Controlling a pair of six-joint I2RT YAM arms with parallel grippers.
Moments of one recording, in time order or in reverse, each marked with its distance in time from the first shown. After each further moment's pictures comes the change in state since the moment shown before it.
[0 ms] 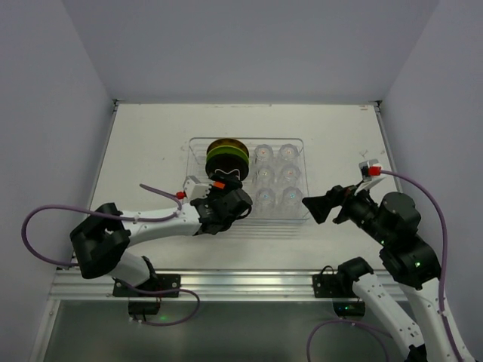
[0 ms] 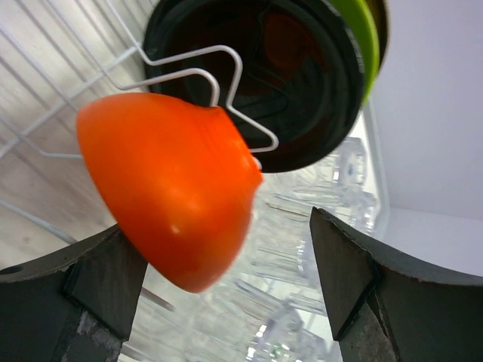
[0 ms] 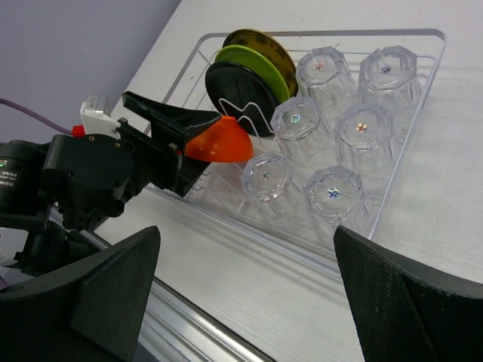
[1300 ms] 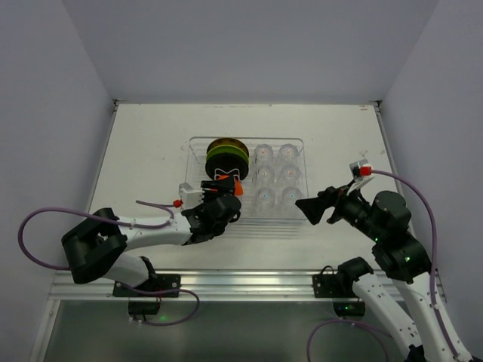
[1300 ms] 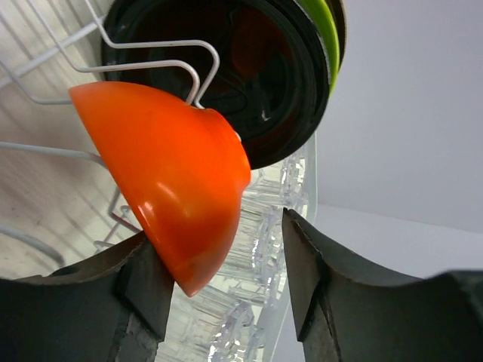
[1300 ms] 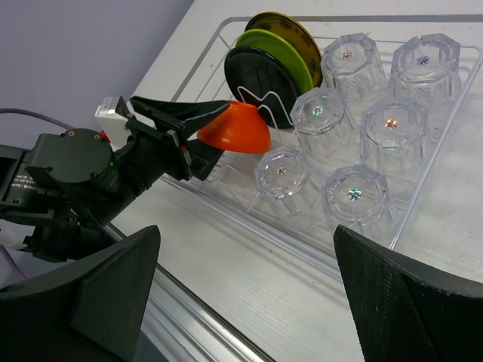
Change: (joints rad) left arm 0.017 -0.068 -0.195 0.437 -0.013 -0.012; right arm 0.000 0.002 -0.087 0.090 -0.077 0.012
